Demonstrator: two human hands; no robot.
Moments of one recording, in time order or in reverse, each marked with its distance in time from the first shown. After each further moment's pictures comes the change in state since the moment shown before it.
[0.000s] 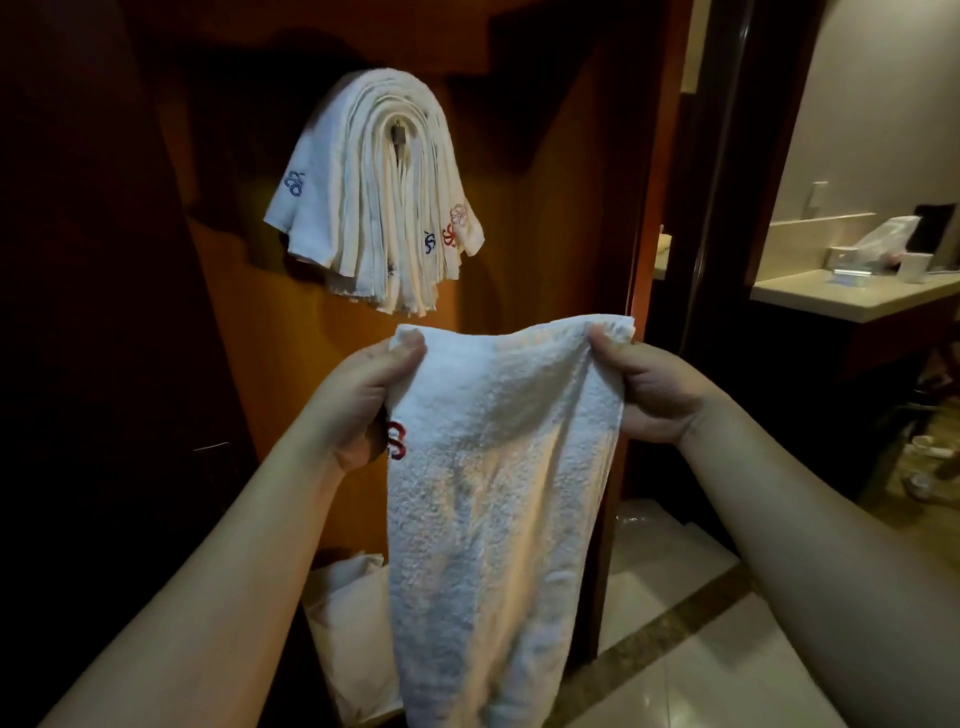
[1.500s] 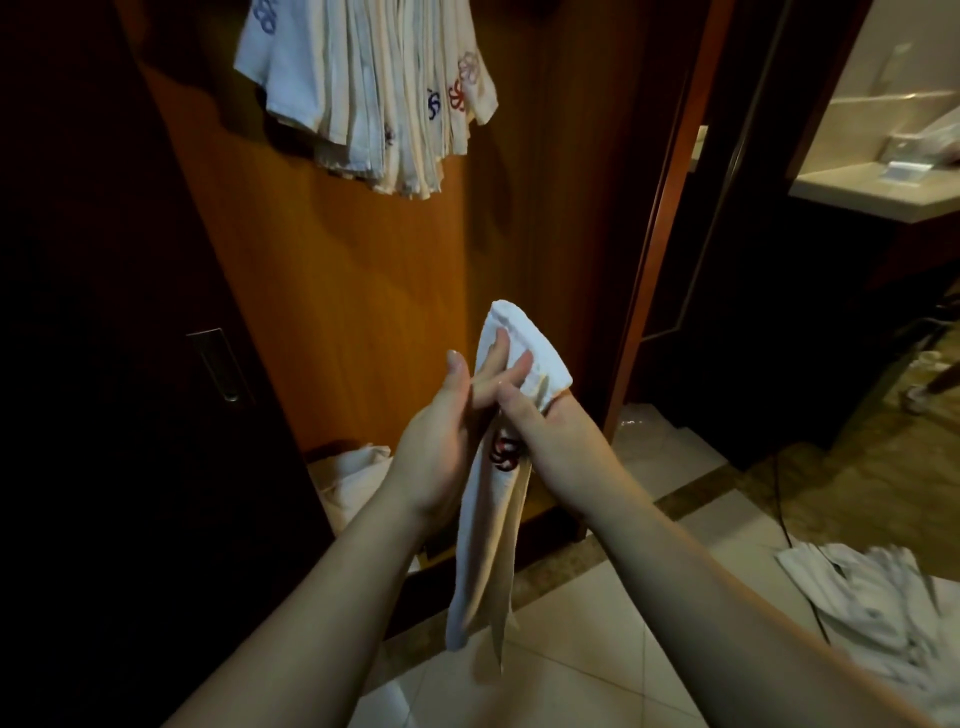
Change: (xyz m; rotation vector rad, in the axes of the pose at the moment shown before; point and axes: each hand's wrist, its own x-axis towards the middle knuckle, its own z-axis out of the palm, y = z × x) left_hand -0.077 -0.111 0.055 0.082 -0.013 -0.136; right_hand -0.042 0.147 0.086 -0.636 0.338 -0.055
